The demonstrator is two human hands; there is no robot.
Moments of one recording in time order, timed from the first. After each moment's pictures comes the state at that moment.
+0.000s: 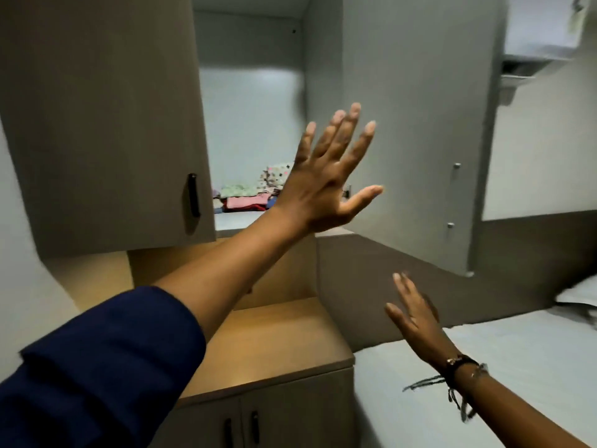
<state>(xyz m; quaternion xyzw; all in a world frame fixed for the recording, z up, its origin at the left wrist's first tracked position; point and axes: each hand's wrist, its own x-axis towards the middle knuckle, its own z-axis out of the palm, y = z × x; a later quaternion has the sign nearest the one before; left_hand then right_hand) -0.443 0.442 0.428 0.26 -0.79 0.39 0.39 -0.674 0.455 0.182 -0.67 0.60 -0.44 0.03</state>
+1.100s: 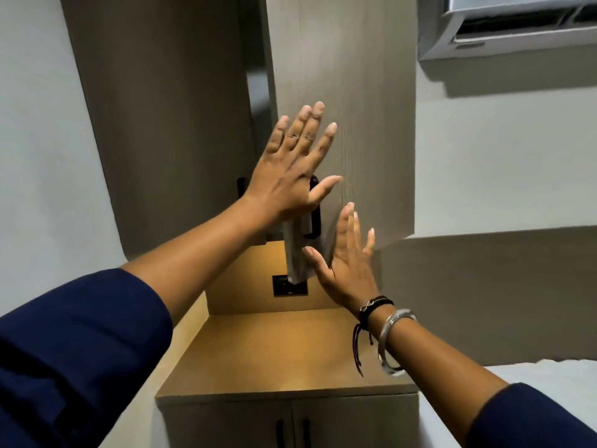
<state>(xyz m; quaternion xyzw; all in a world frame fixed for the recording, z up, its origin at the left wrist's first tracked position) -0.353 0.372 0.450 0.42 -0.69 0.54 0.24 -0.483 0.351 0.287 -0.74 0.43 -0.51 -0.08</state>
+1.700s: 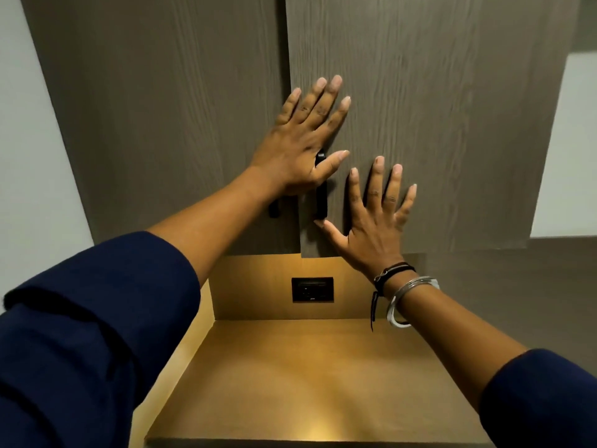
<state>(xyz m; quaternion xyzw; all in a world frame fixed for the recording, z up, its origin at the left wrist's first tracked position) -0.247 0.176 0.454 0.39 -0.72 0.53 0.22 -0.408 0.154 0.312 -0.66 0.52 -0.43 -0.32</state>
